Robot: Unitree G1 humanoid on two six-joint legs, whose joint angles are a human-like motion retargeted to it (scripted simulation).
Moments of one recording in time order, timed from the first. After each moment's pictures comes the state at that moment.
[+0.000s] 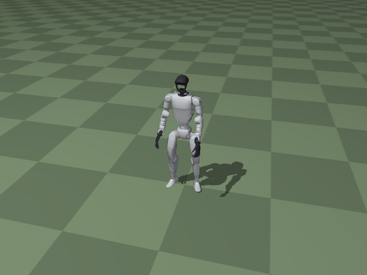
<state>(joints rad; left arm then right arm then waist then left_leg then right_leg) -0.17 0.20 -0.22 1.12 -0.06 -0.17 0.25 -0.07 -0.26 0.35 1.16 0.09 -0.07 -0.20 0.05 -0.05 0.02 0.10 0.04 0.53 0.01 -0.20 -0.15 -0.01 -0.17 -0.21 0.09 -0.07 0.25</state>
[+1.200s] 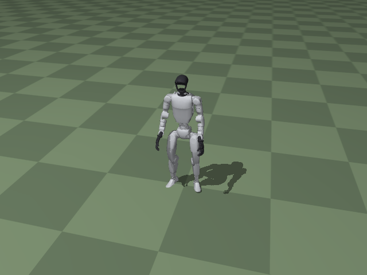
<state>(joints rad) -0.08 0.20 -0.23 1.16 -0.10 -0.19 0.25 -0.09 -0.24 0.34 1.12 0.12 -0.09 -0.21 0.08 -0.04 0.01 0.08 0.04 0.49 0.01 -0.19 -0.15 -0.01 -0.18 -0.25 0.08 -0.07 0.25</state>
